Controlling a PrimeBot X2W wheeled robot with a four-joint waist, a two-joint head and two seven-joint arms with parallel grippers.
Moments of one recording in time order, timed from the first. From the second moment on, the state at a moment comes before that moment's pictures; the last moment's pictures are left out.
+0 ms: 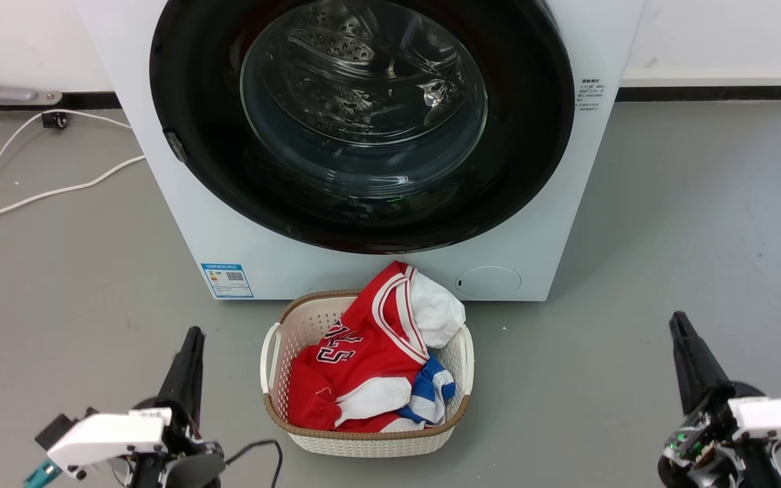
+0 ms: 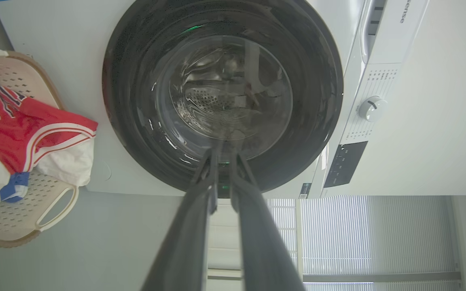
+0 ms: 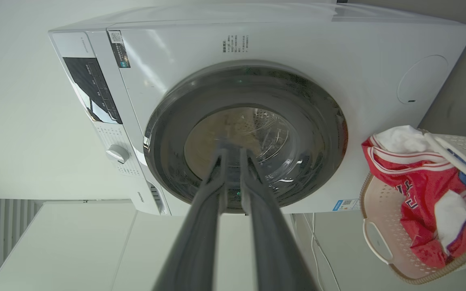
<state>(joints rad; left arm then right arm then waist) -0.10 0.05 0.11 0.25 -1.61 -0.13 0.11 -0.10 -0.06 -0.11 0.25 1.62 0.13 0.11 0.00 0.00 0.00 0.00</state>
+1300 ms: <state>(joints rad) -0.02 0.05 0.11 0.09 -1.12 -0.07 -0.06 0.00 -0.05 -0.07 0.08 1.09 0.13 -0.06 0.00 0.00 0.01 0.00</state>
